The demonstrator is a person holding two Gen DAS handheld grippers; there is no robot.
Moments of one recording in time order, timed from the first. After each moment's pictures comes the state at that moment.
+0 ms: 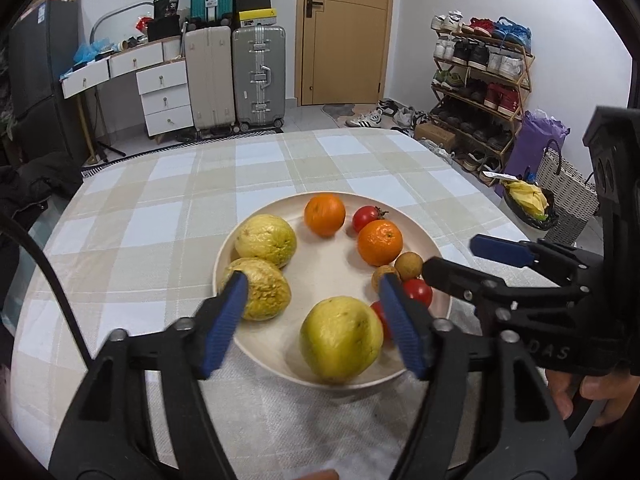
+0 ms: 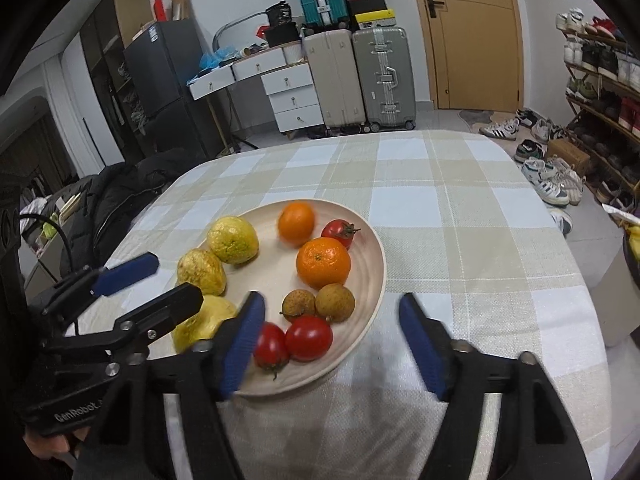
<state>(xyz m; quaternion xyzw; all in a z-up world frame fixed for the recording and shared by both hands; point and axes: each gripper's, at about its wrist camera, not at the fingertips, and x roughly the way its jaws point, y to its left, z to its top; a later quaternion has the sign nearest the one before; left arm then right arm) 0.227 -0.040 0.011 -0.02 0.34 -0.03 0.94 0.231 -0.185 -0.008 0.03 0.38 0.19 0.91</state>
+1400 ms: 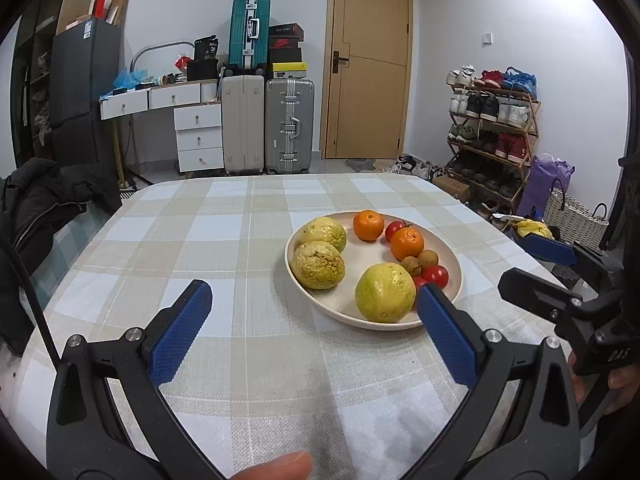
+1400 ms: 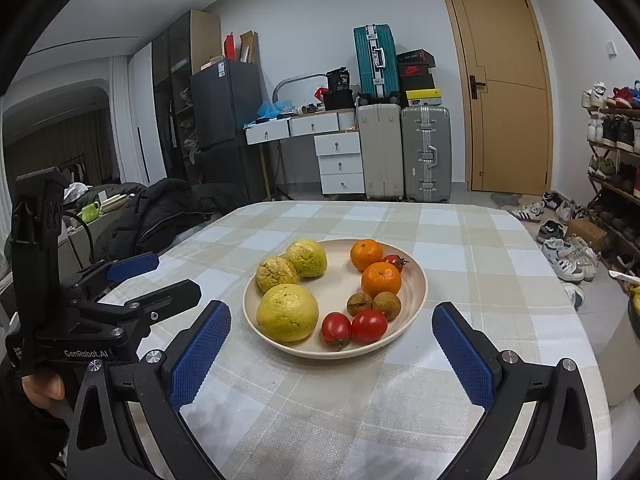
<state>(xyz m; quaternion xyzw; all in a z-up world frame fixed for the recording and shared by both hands) 0.114 -0.004 0.018 -0.03 0.24 0.01 0.97 0.136 -0.180 0.005 0.00 0.23 0.26 0.94</state>
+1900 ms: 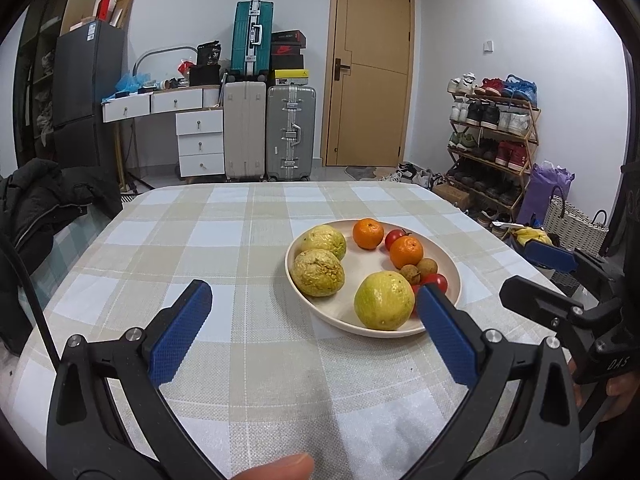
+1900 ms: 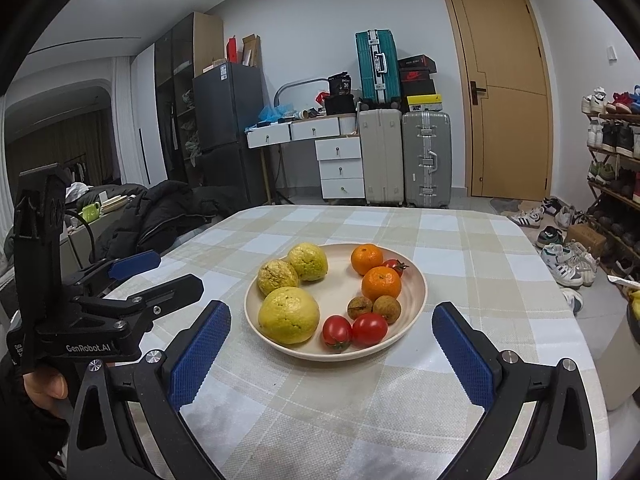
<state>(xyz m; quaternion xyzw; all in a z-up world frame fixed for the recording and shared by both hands) 0.117 -0.002 0.019 -0.04 0.23 0.01 0.97 0.131 -0.179 0.007 0.00 0.22 0.26 0.94</state>
